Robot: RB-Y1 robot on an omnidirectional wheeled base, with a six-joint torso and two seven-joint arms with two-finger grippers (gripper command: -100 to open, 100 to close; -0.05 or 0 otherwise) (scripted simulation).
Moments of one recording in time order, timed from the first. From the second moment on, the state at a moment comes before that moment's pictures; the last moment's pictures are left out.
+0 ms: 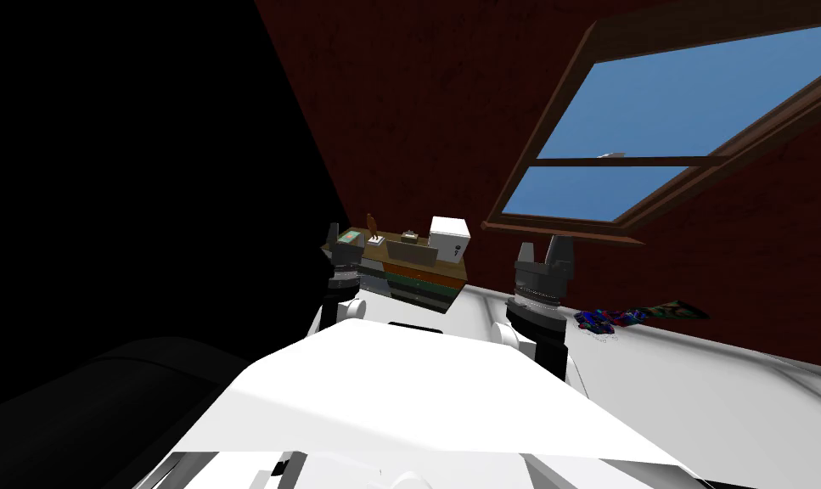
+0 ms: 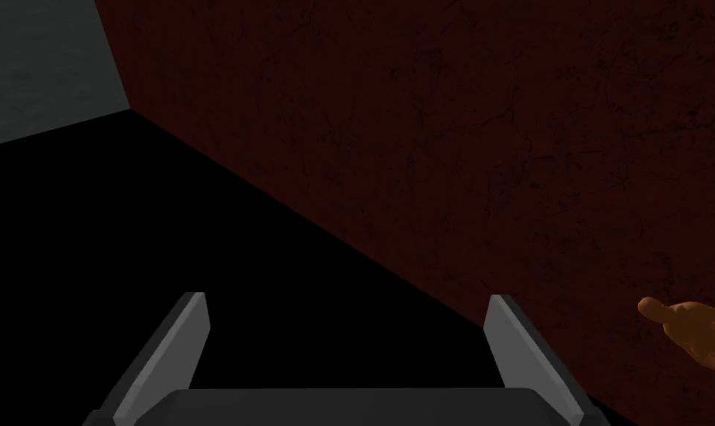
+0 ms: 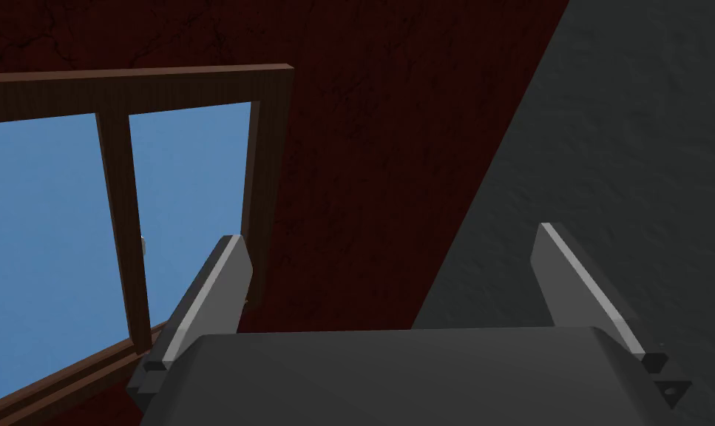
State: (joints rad) left arm 0.49 -0.02 -0.04 -2.27 0.02 -0.46 0.16; right arm 0.51 0.01 -0.07 -2.33 0.08 -0.57 0.12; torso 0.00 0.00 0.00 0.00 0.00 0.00
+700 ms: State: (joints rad) left arm 0.49 -0.02 -0.04 -2.27 0.02 -0.46 0.16; right arm 0.51 0.01 -0.07 -2.33 0.08 -0.57 0.12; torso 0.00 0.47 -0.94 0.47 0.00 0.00
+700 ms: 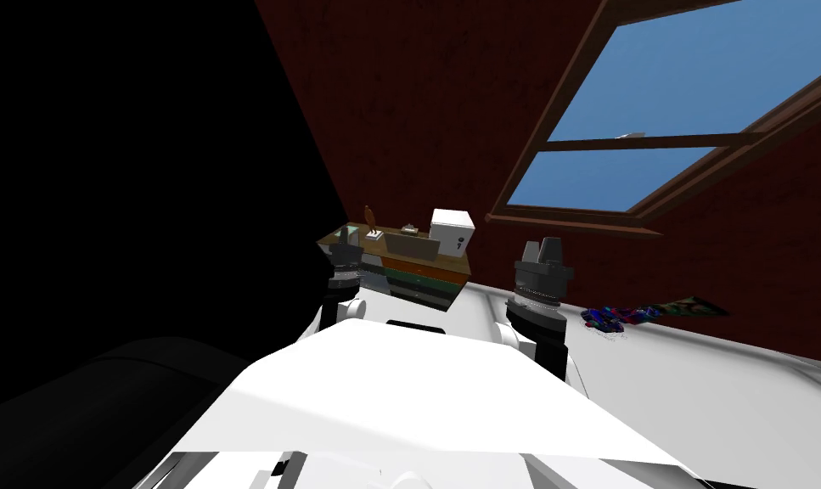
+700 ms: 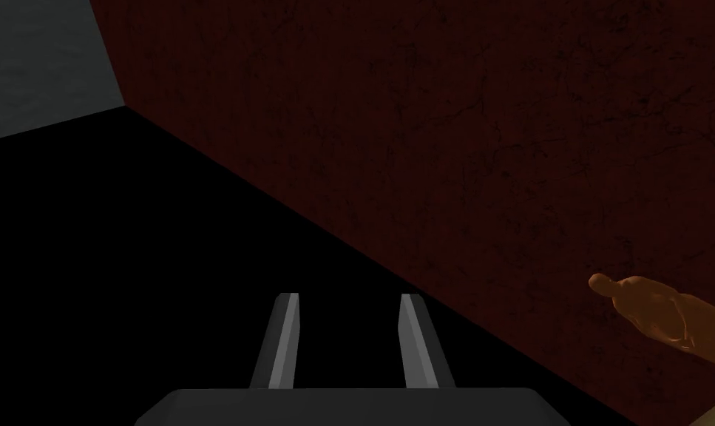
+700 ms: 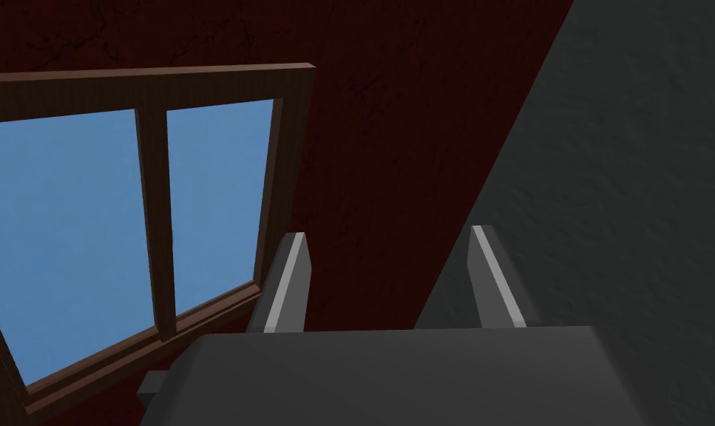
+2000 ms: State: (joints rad) left arm 0.44 0.15 0.09 -2.24 0.11 -0.29 0.24; right arm 0.51 0.01 -0.07 -2.33 0.08 -0.57 0.12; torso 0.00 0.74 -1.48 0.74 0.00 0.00
